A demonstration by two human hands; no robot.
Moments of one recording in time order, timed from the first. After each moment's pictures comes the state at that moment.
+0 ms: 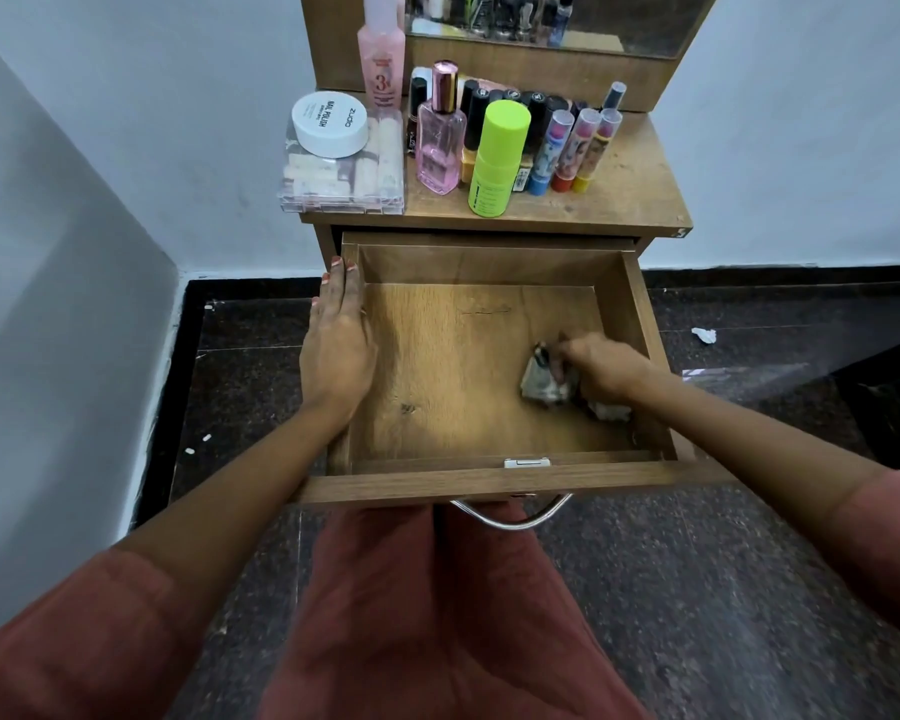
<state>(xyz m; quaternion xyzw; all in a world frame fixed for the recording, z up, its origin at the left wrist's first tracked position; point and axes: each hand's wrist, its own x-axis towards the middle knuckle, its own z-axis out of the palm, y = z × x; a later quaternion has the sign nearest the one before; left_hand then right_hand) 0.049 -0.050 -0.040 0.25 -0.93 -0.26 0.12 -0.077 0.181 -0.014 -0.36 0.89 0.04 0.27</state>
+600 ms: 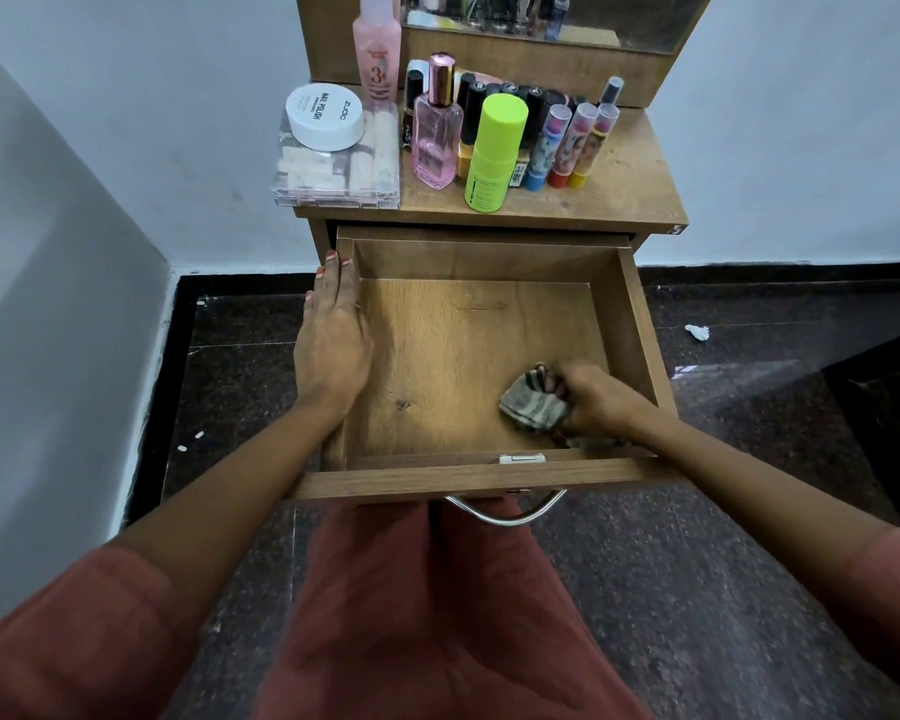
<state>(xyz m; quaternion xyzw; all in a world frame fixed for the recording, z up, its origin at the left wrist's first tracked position) 0.047 -0.051 -0.040 0.26 -0.93 -0.25 0.12 -0.047 0.192 -0.032 -0.28 0.91 -0.09 0.30</state>
